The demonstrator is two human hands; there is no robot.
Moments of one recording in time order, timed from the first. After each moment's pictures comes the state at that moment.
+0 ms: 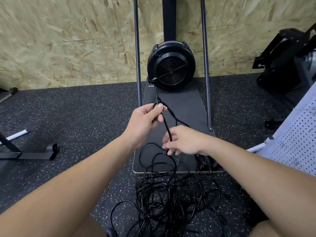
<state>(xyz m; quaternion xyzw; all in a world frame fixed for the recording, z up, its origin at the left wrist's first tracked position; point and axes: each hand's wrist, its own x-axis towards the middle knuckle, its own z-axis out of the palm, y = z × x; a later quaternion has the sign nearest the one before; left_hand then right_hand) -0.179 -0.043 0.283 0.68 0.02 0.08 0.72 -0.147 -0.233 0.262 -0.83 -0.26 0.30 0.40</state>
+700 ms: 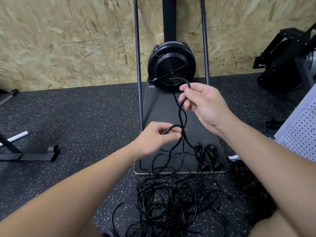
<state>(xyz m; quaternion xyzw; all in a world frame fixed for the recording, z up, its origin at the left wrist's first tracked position) -0.198 -0.059 0.260 0.81 -0.05 -0.02 0.59 -0.118 -0.256 0.332 -0.63 -0.20 0.07 0.75</state>
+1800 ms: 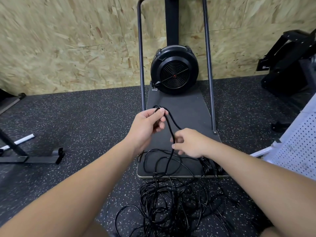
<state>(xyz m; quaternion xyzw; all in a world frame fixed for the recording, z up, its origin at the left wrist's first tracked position) -0.181 -0.038 0.286 0.66 0.02 0.06 0.75 -0.131 -0.231 0.252 -0.90 -0.26 0.20 0.29</state>
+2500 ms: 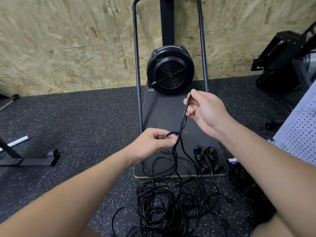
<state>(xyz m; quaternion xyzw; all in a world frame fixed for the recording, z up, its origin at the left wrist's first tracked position) -0.205 -0.049 0.261 0.78 -0.03 -0.11 0.61 -0.117 -0.258 0.335 -0.55 -0.09 0.12 0.82</state>
